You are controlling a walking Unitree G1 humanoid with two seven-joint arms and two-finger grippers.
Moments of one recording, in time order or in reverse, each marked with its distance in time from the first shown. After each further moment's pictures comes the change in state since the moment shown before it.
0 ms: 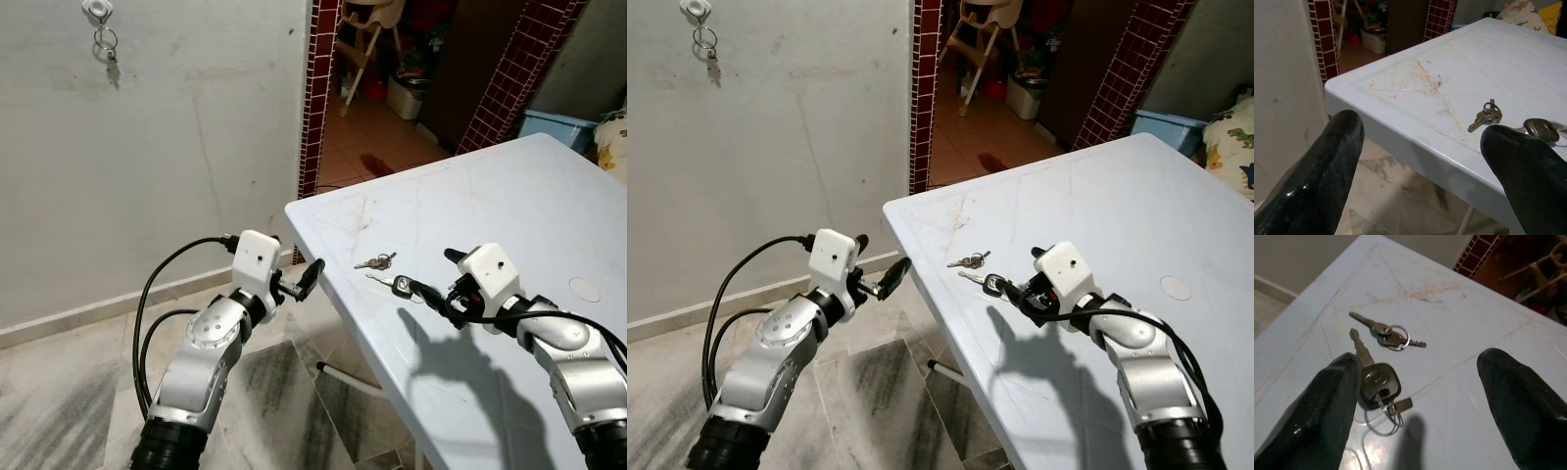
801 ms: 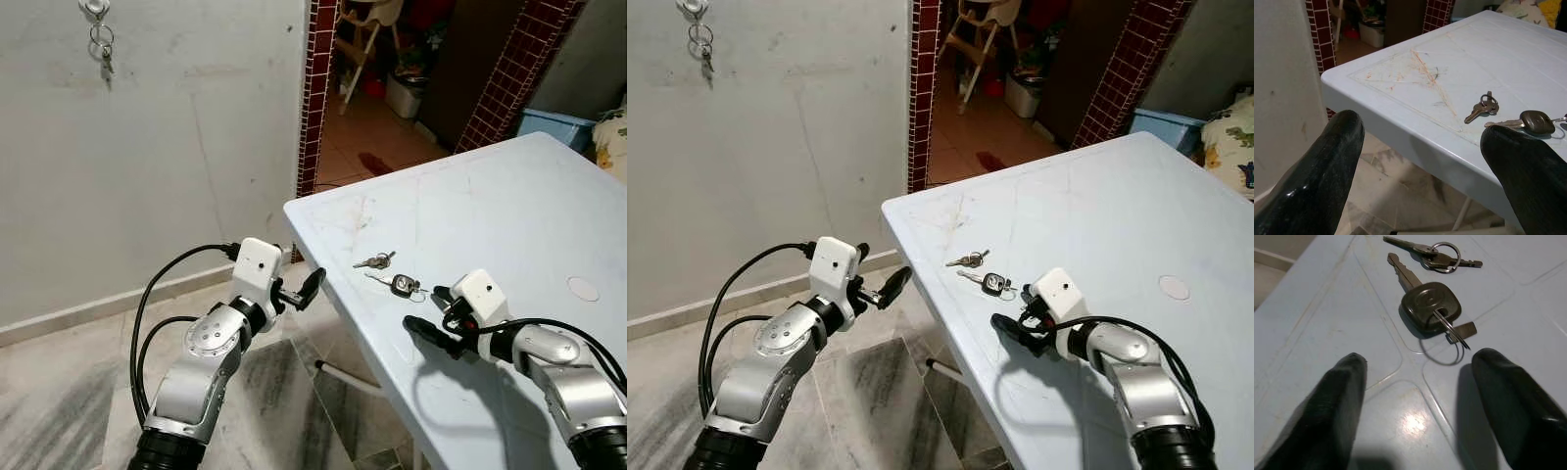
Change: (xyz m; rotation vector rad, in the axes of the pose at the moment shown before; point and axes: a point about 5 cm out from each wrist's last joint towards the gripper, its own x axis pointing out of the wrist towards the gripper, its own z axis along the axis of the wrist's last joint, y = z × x) left arm -0.004 -0.002 0.000 -0.001 0.024 -0.004; right arm -0.002 0.024 -0.037 0.201 0.132 0.101
